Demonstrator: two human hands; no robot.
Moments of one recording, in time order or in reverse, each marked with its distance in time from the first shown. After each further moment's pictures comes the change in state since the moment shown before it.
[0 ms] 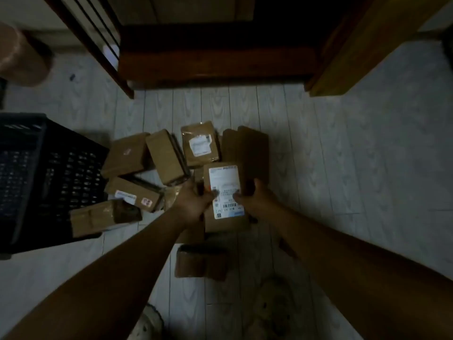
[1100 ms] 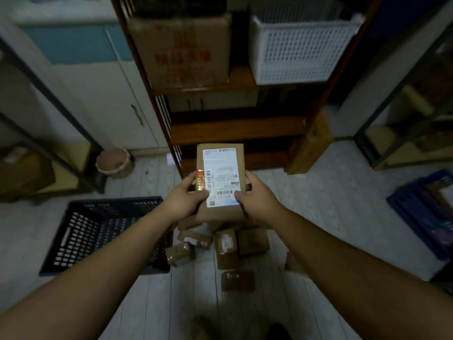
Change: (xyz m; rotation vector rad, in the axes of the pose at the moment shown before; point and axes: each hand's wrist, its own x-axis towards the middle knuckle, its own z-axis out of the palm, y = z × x) left_hand -0.386 0.259 -0.261 0.088 0.006 0.327; right_hand -0.463 -0.297 0.046 -0.018 0.231 -0.487
